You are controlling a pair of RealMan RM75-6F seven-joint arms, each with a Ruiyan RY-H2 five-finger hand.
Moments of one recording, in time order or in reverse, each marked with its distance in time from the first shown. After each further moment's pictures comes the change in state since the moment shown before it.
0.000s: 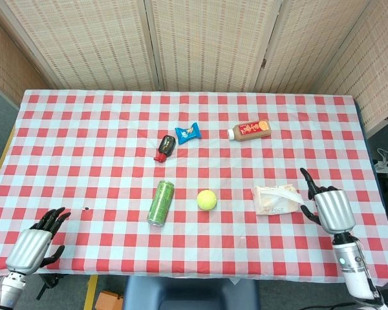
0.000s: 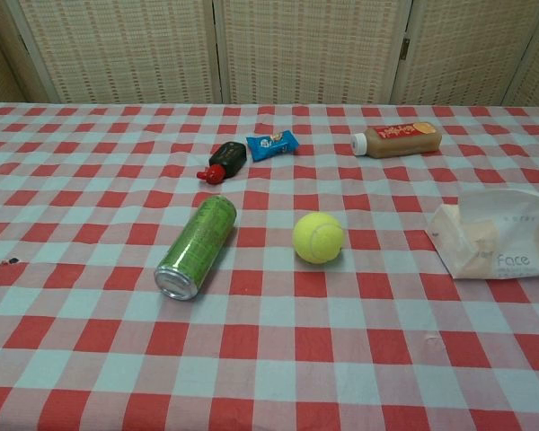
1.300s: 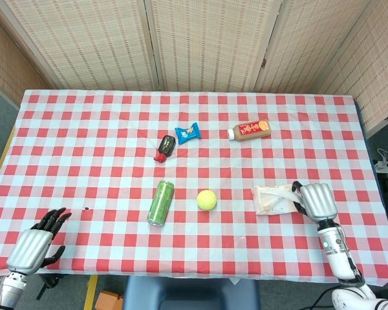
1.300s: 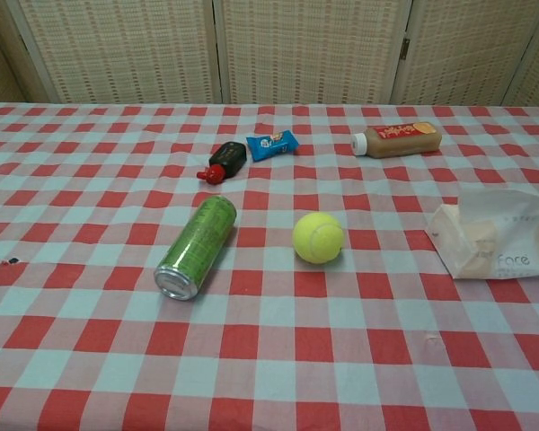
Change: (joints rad) left arm -0.001 -0.003 0.001 0.000 -0.003 -0.003 0.008; right arm 0.101 -0.089 0.006 0.099 0.178 -0.206 -0.115
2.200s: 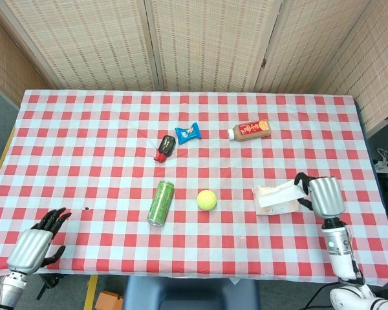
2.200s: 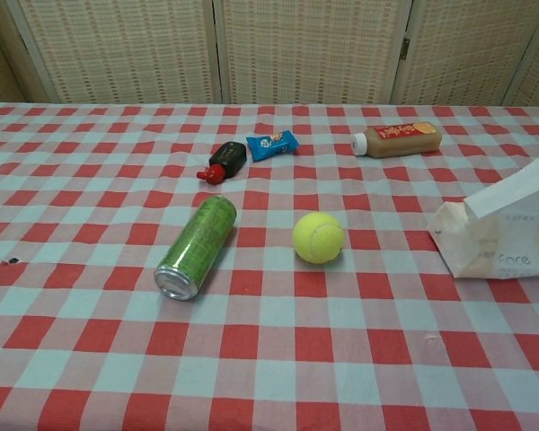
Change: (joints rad) left arm -0.004 0.000 -0.003 0.000 -0.014 -0.012 -0.014; right arm -0.014 -0.027 0.048 0.057 -0.123 0.242 0.281
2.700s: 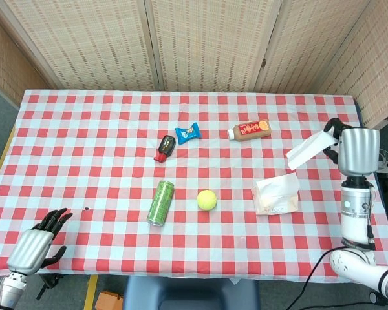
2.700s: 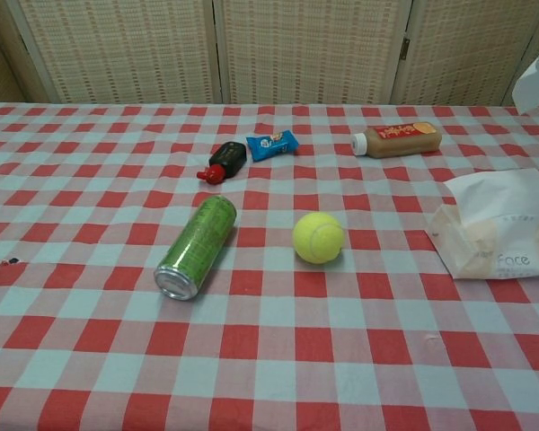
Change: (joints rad) left arm 0.001 0.006 0.007 -0.004 0.025 0.011 -0.017; right arm 0.139 0.153 0.279 -0.167 0.215 -0.034 -0.297
